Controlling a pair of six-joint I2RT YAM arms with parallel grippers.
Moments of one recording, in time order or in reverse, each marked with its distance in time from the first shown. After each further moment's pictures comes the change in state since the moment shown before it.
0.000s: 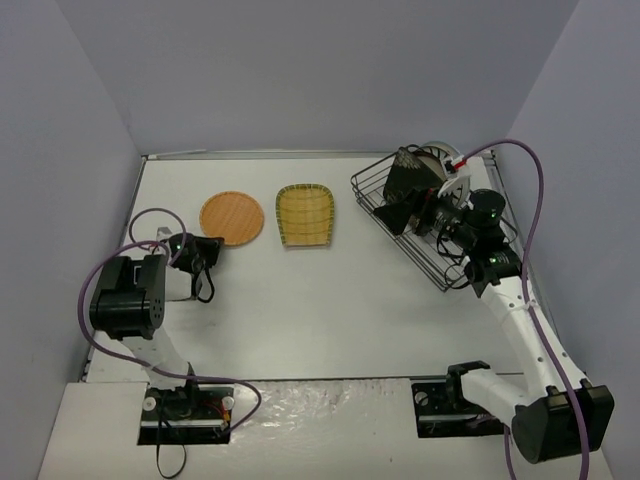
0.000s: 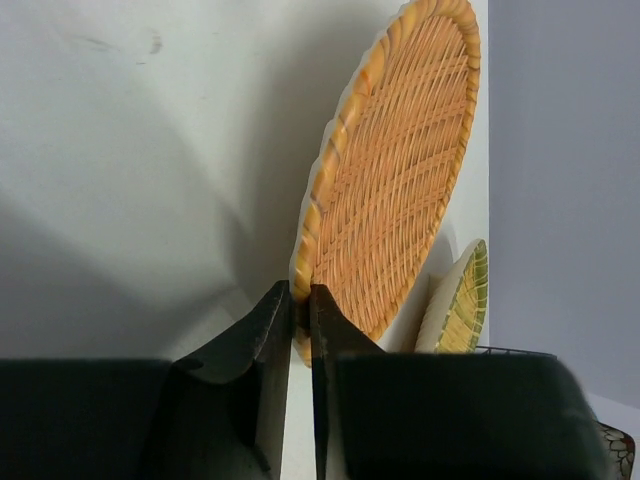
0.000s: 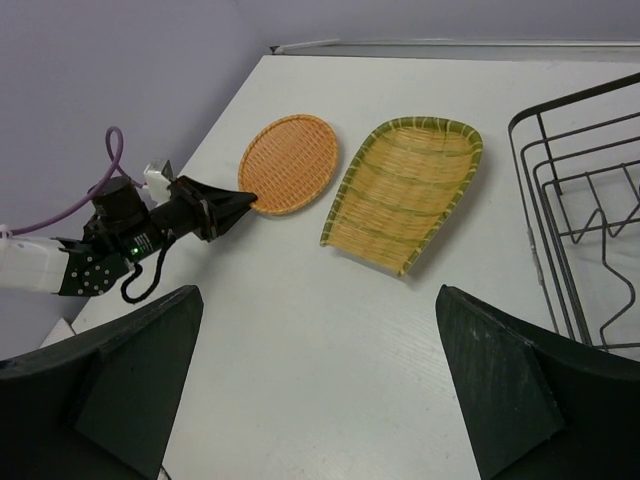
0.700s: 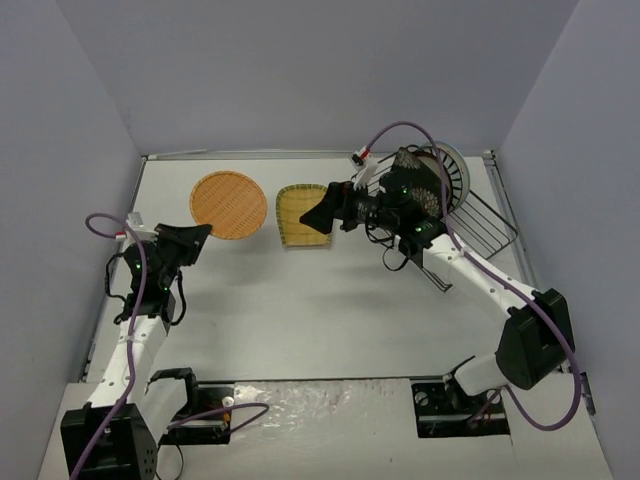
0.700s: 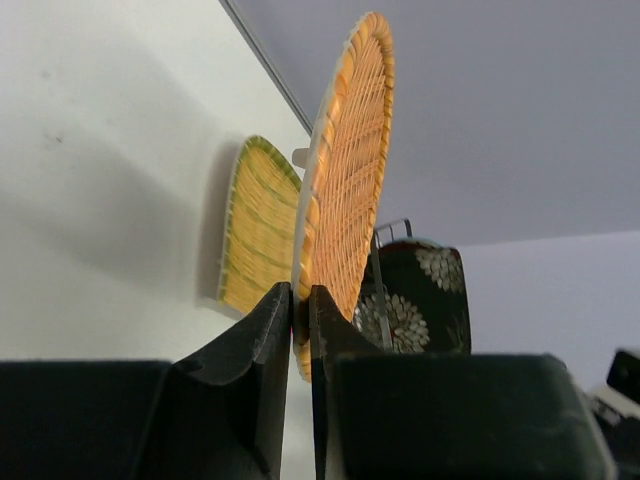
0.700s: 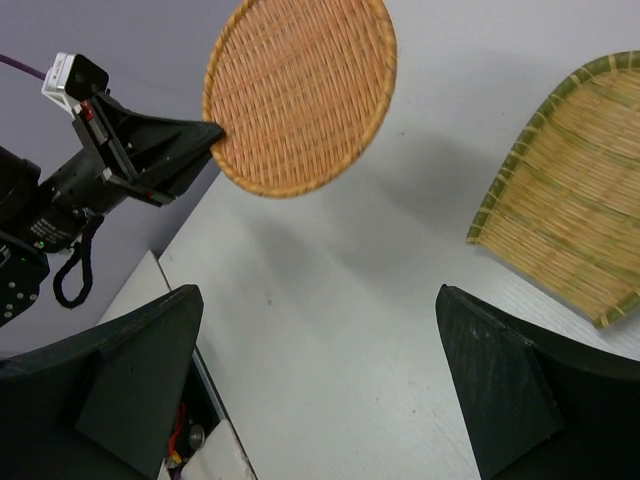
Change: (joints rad) left arm 0.068 -0.841 -0.062 -0.466 0.247 0.130; right arm 0.380 0.404 0.217 0.091 0.083 0.105
